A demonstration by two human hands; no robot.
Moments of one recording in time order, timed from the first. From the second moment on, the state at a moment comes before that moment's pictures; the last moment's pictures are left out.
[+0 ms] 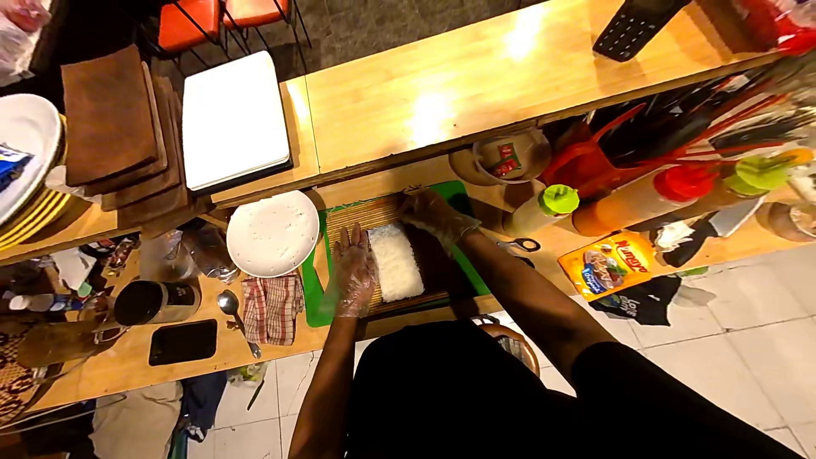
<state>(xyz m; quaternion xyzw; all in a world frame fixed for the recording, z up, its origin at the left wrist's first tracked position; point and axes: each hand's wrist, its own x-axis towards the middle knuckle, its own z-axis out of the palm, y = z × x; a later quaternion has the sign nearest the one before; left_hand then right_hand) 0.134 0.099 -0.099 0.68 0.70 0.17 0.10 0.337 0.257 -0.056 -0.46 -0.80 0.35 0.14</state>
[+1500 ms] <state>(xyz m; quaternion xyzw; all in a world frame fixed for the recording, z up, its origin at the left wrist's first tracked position) 0.130 0.100 -0.092 0.71 0.68 0.15 0.08 0.353 0.139 -0.069 -0.53 -0.81 0.21 0.16</state>
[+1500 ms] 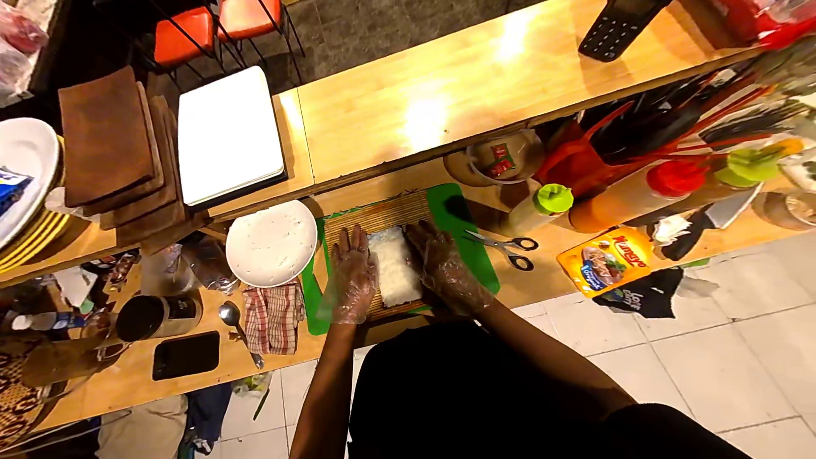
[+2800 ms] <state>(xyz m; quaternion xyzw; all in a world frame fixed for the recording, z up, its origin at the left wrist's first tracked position) 0.190 0.119 -0.083 0.77 0.63 0.09 0.08 0.355 0.131 -0.078 -0.52 -0.80 0.25 0.15</state>
